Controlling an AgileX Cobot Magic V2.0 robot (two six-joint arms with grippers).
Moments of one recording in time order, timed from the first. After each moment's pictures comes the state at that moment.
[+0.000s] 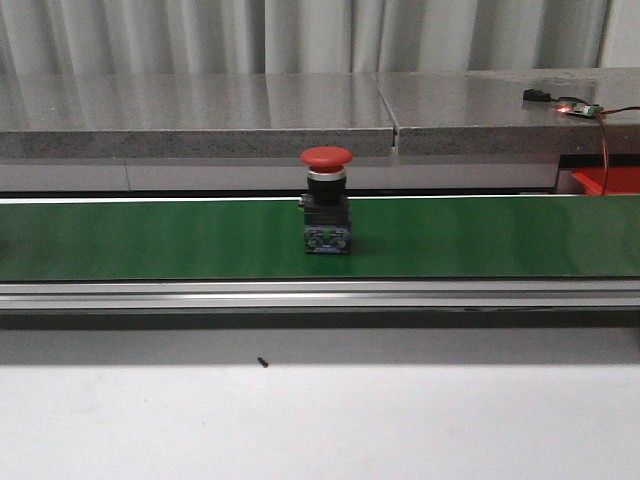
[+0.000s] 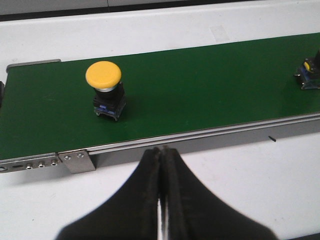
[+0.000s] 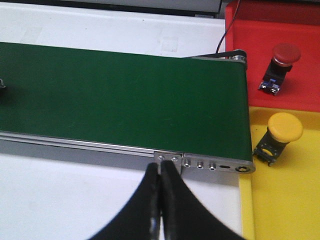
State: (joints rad) left arm -0.16 0.59 -0.67 -0.10 0.77 0.07; right arm 0.05 0.58 -0.54 0.03 0.58 -0.02
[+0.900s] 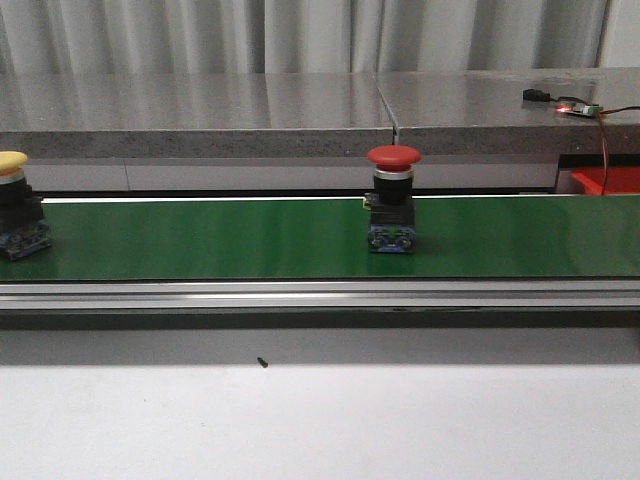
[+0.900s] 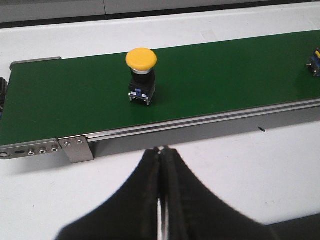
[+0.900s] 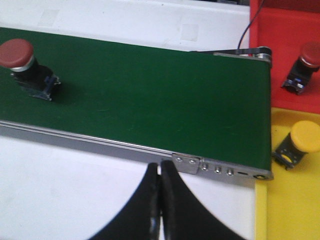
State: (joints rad) left arm -0.16 0.42 -0.63 -0.10 0.85 0.07; right arm 0.07 0.76 -0.72 0.10 0.71 -0.10
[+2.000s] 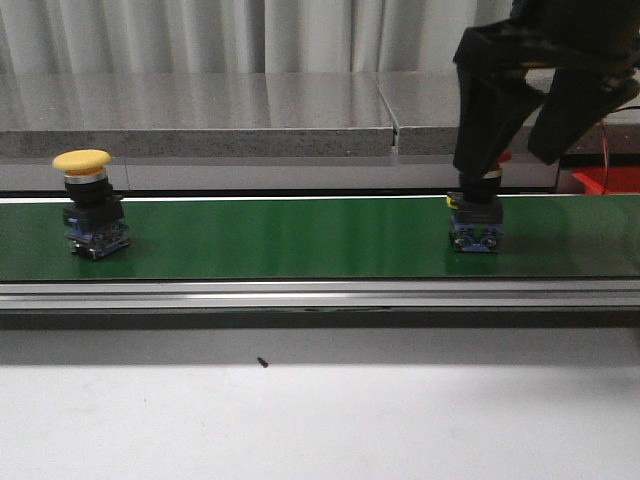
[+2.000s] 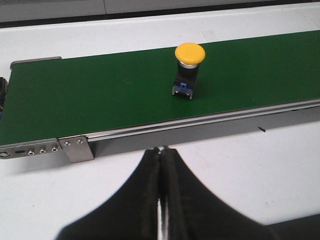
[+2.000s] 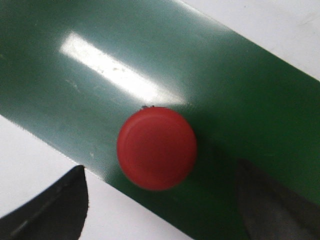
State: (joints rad) left arm -0.16 0.42 -0.63 -0.10 0.85 0.07; right arm 0.30 1.60 -1.25 0.12 0.86 -0.21
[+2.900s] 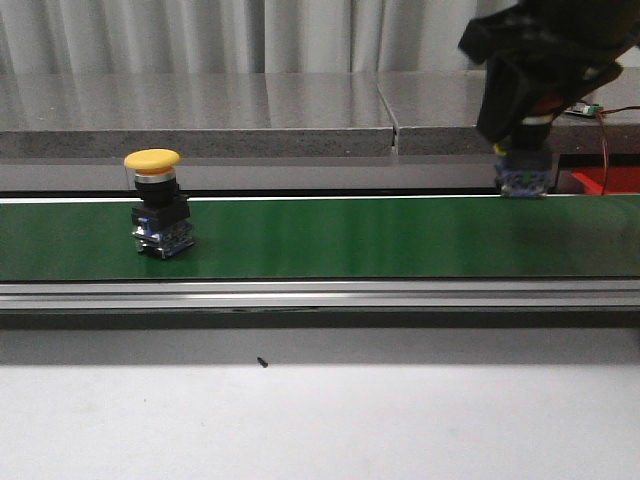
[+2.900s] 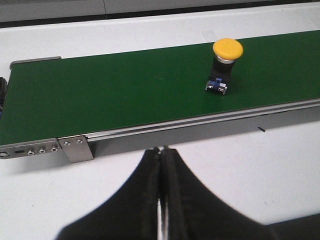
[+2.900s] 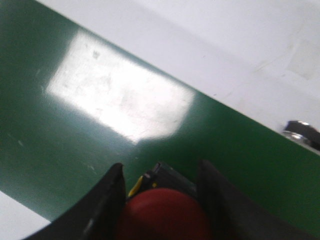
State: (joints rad) left arm -0.16 0.42 -0.63 -0.10 0.85 0.07; right arm 0.23 1.57 -1.25 0.11 0.72 -0.22
